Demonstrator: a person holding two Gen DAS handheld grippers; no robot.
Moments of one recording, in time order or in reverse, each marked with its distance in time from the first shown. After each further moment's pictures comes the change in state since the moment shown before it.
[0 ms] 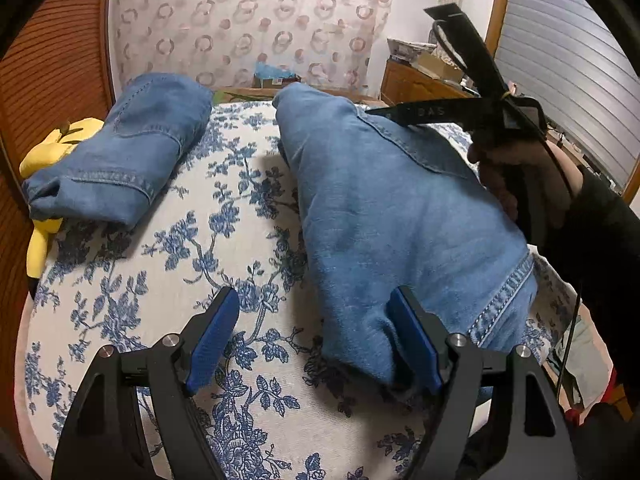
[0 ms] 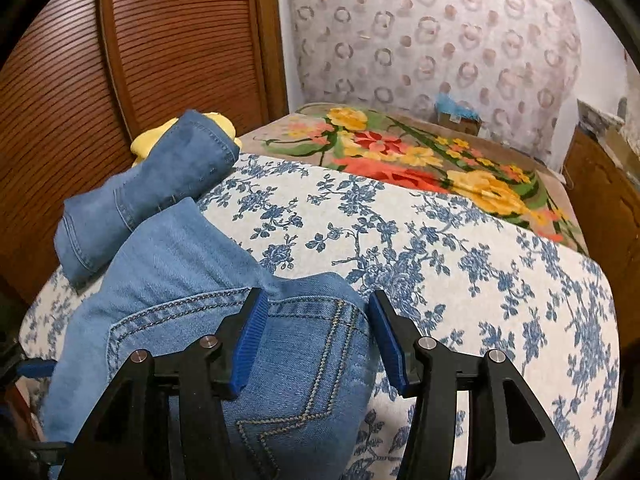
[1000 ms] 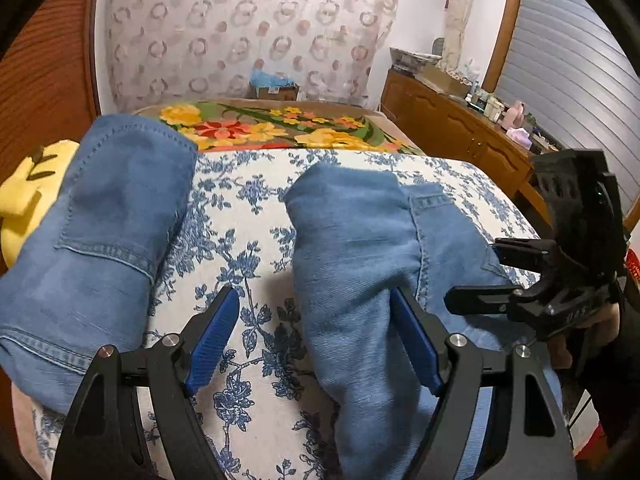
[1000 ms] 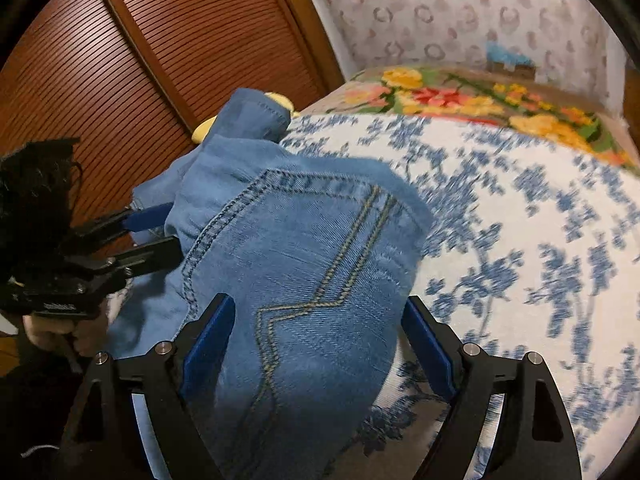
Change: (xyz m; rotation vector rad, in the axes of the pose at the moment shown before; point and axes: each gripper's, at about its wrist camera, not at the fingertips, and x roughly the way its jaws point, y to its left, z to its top) left arm 0.075 0.036 0.104 -0.030 0.001 -0.047; right arm 0.019 -0.059 -0.036 0.118 0.117 0.366
